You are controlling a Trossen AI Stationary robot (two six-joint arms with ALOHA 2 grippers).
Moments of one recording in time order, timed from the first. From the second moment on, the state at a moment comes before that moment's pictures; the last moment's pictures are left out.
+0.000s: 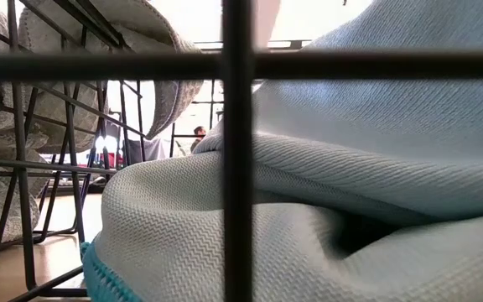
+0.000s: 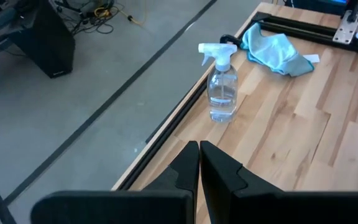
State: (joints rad) left arm 0.38 1.11 1.95 -1.46 -0.30 -0.02; right arm 0.56 1.82 2.14 -0.68 0.35 0.50
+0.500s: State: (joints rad) left arm 0.38 1.11 1.95 -1.49 -0.30 -0.01; right arm 0.64 1.82 2.13 -0.73 0.34 0.55
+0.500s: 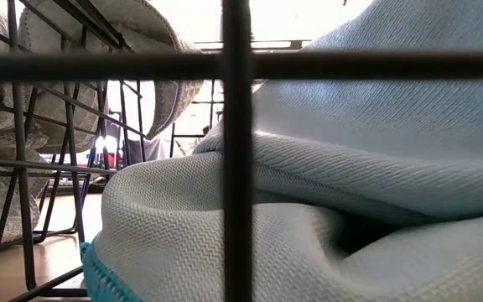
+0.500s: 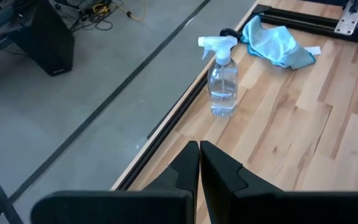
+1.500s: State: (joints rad) left arm 0.38 1.09 1.95 -1.52 -0.30 -0.01; right arm 0.64 1.82 2.12 -1.12 0.28 0.99
